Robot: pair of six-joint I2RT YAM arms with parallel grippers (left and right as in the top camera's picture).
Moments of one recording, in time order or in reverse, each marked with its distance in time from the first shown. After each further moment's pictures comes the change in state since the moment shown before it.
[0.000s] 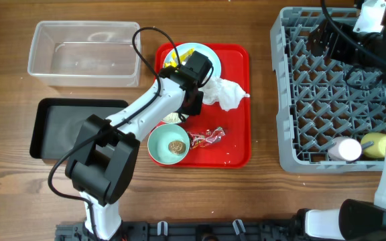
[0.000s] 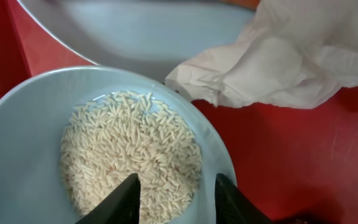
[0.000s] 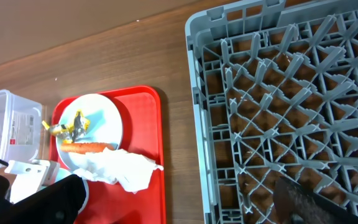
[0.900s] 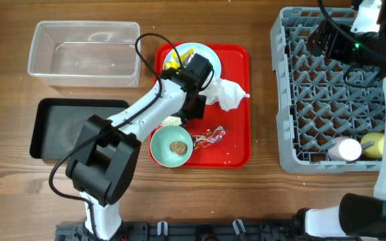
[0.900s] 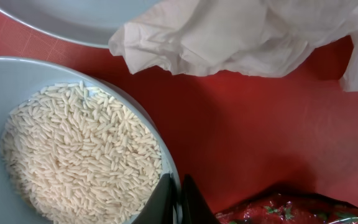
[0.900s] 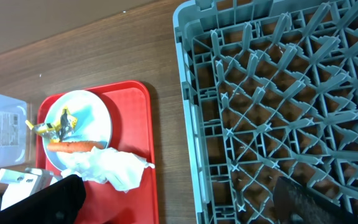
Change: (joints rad) left arm -0.009 0.000 -0.013 -0.019 0.106 -0.006; right arm 0.000 0.033 0.000 -0.008 0.031 0.000
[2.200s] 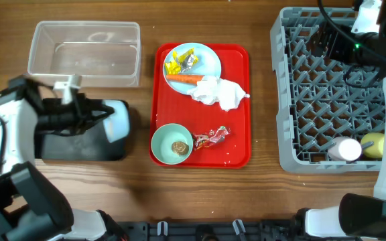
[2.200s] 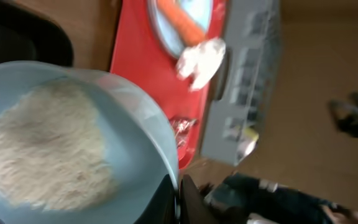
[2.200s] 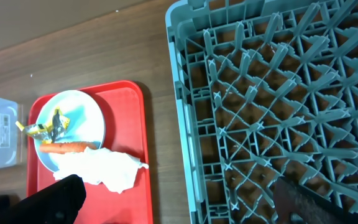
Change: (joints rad) left arm 1.047 -0.336 -0.266 -0.351 1.027 0.549; right arm 0.000 0.000 0.000 -0.005 0.026 -0.005
